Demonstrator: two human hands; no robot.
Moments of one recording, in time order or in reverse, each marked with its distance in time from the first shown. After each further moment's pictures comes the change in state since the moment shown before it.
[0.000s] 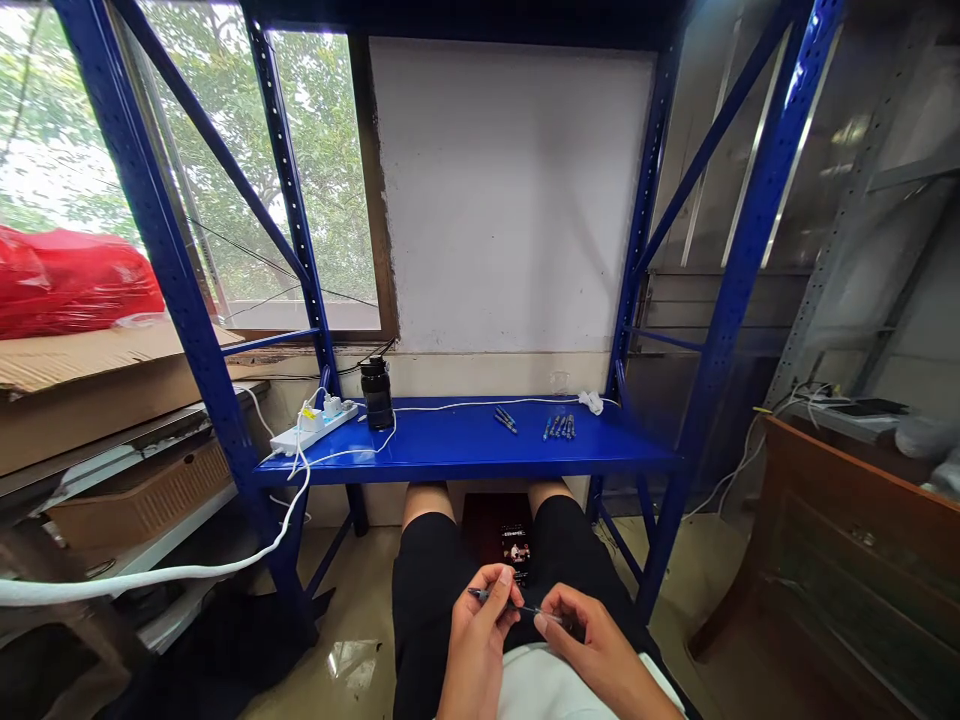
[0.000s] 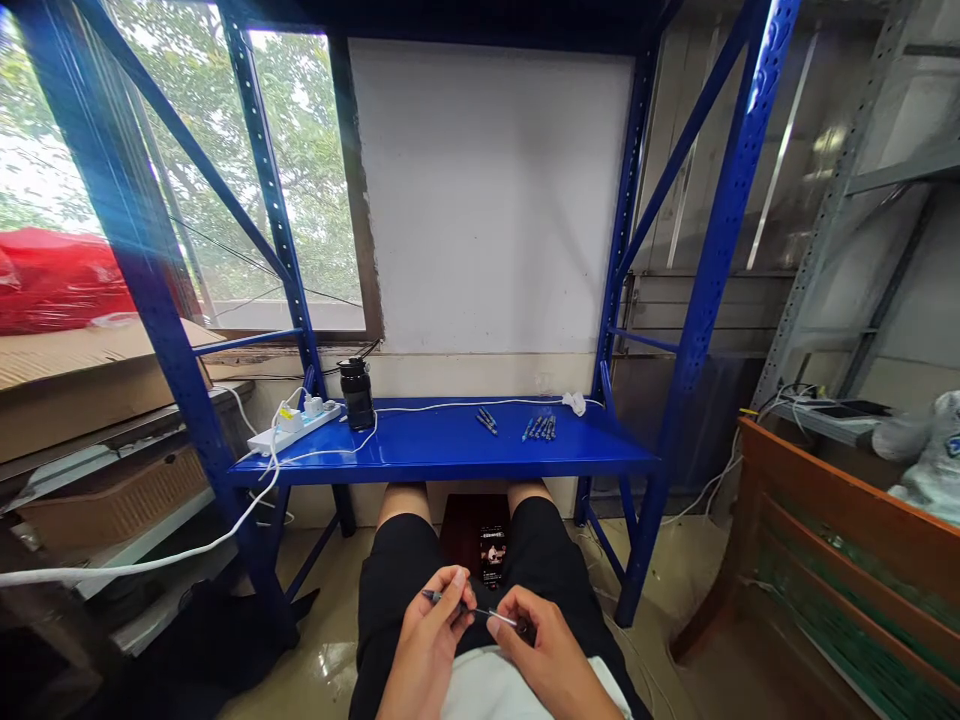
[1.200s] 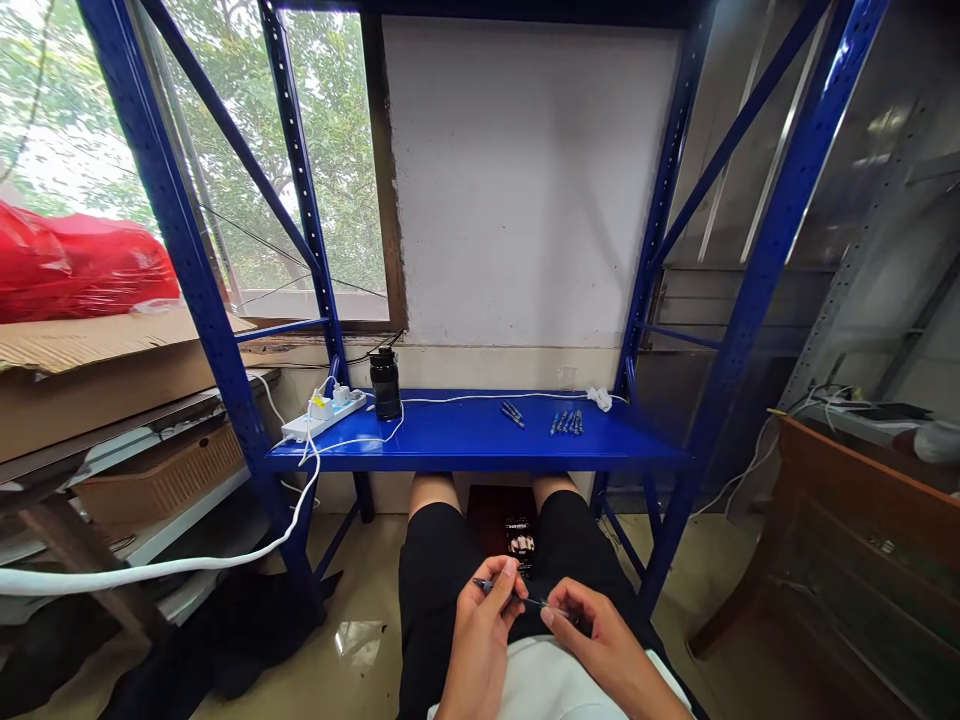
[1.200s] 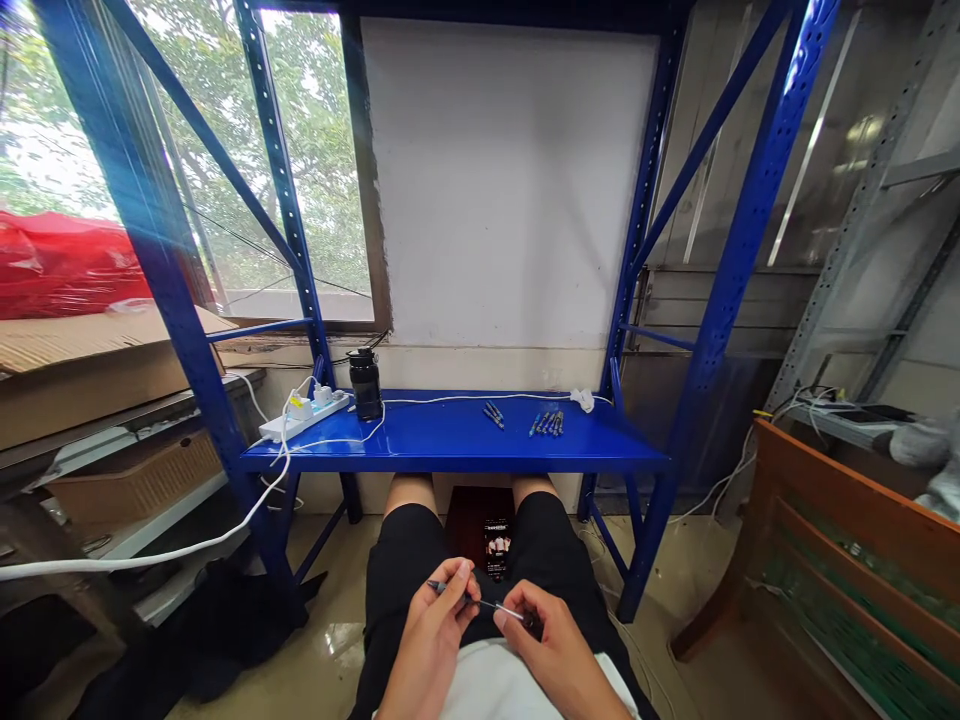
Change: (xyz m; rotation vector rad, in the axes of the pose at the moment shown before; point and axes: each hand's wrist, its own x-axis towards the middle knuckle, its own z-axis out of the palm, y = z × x) left_hand 0.001 -0.006 -0.008 -0.036 -0.022 -0.003; right_hand -0.003 -0.009 -0.001 0.005 0.008 0.026
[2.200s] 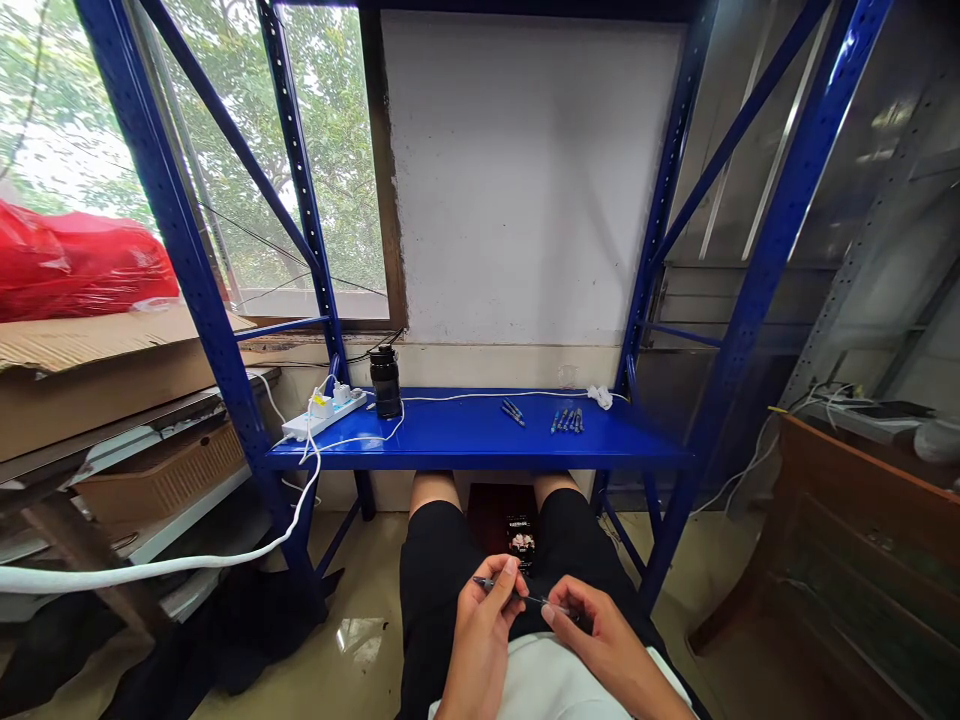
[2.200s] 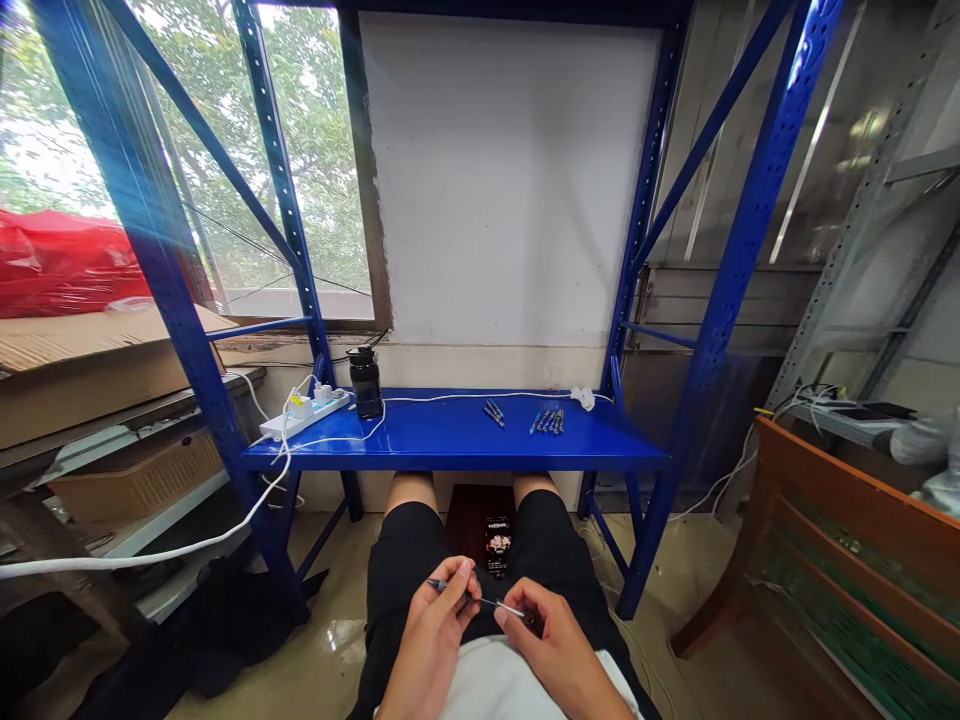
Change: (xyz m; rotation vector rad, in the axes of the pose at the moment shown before) left_hand -0.003 0.005 0.003 0.008 0.010 -0.001; right_hand 0.001 0.001 0.000 -0.024 -0.003 0.006
